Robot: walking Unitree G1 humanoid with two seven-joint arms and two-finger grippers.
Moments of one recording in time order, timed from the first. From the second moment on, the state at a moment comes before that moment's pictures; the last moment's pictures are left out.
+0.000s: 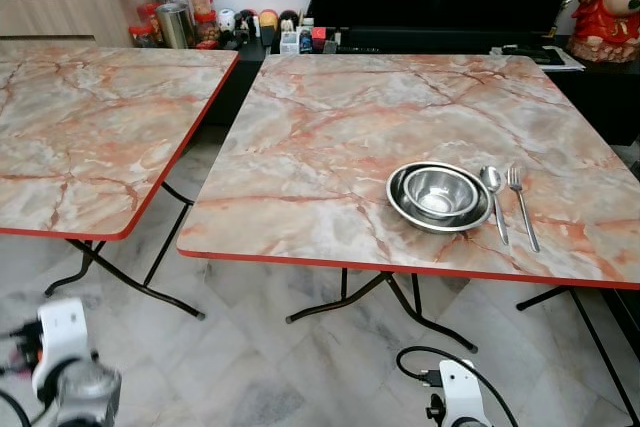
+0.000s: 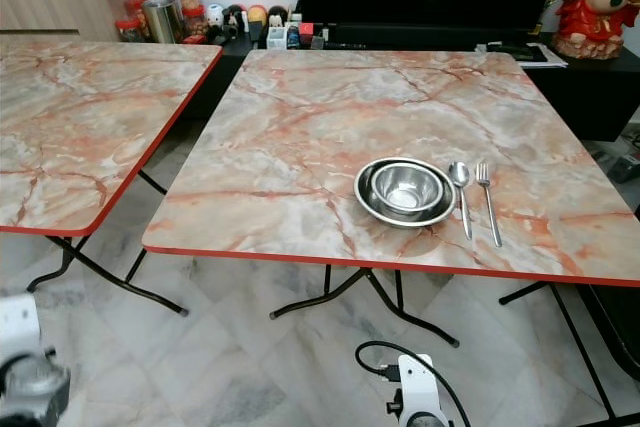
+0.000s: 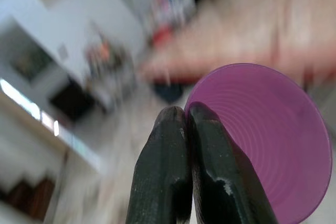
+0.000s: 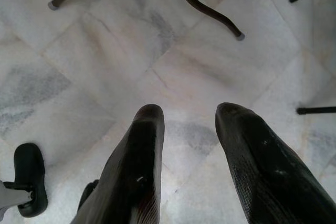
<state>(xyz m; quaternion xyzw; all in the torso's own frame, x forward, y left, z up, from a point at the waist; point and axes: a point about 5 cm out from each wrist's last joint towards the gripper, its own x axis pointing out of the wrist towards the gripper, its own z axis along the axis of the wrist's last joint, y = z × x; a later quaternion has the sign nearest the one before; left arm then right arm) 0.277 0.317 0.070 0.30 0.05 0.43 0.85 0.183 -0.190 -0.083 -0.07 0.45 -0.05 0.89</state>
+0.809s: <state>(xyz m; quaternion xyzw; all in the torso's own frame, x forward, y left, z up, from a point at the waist) 0.383 0.144 0.144 -0.07 -0.03 0.00 1.00 0.187 -0.193 -0.081 -0.07 0.45 -0.05 0.89</state>
